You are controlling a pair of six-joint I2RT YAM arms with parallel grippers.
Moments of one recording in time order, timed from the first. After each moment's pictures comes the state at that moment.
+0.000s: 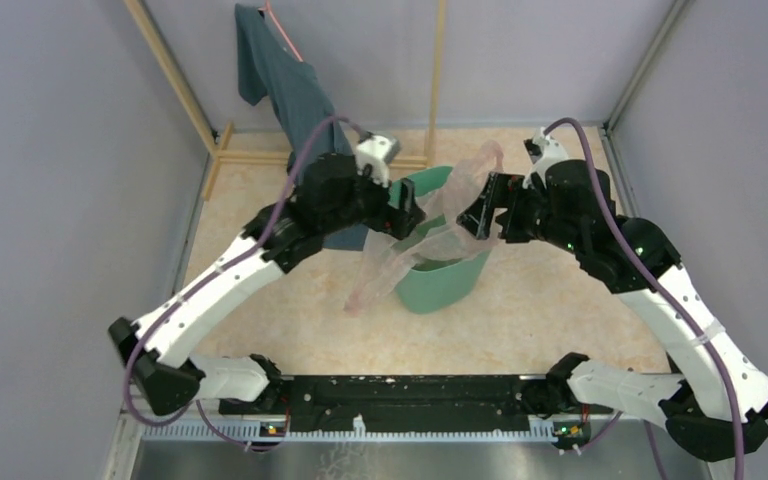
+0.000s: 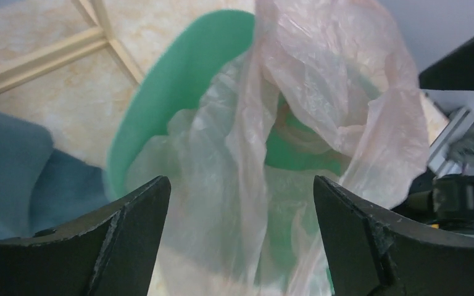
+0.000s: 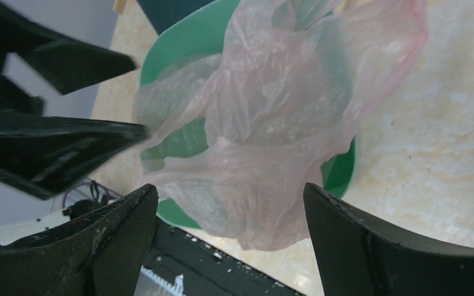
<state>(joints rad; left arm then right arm) -0.76 1.21 1.38 -0.49 0.07 -0.28 0.66 1.03 1.43 -0.87 0.05 0.54</state>
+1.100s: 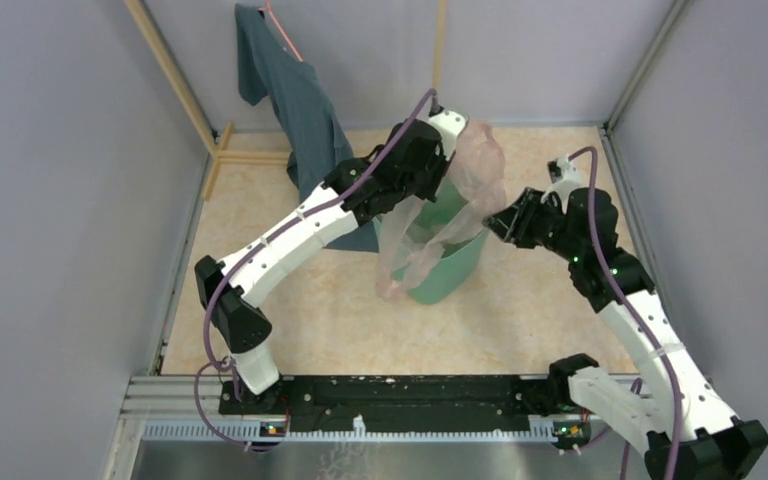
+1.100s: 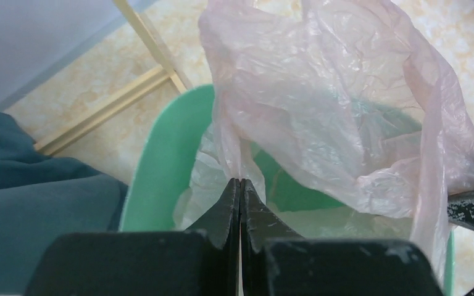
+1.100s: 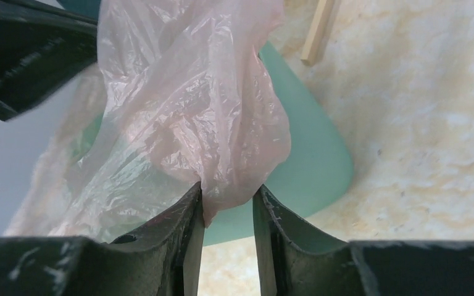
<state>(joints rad) -0.88 1.74 1.88 -0.66 -0.22 -0.07 0.33 0.84 0.89 -0.41 -0.23 0.57</state>
